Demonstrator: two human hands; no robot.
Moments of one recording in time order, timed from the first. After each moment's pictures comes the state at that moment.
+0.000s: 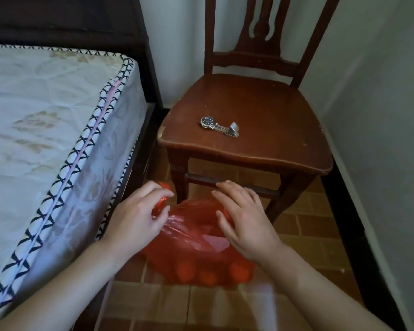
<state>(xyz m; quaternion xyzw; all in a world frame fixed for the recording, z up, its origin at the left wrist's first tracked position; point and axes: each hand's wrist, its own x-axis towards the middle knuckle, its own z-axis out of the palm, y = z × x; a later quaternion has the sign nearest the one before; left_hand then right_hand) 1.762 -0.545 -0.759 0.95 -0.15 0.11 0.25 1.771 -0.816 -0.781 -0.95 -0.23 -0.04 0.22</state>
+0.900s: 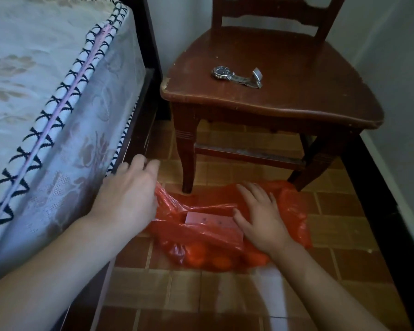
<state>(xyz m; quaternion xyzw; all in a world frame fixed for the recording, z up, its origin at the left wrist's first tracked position) 1.767 -0.531 -0.798 1.00 -0.06 0.01 -0.03 1.763 -0.814 -0.920 -0.97 -0.08 0.05 0.23</state>
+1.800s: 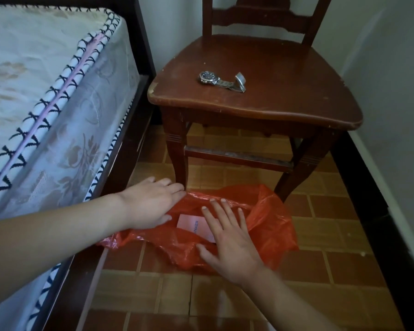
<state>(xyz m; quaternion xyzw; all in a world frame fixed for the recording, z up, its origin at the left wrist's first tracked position) 1.804 -0.550 -0.846 0.91 -0.35 -0.18 -0.14 1.714 -0.783 -0.927 -0.96 -0.19 0.09 0.16</state>
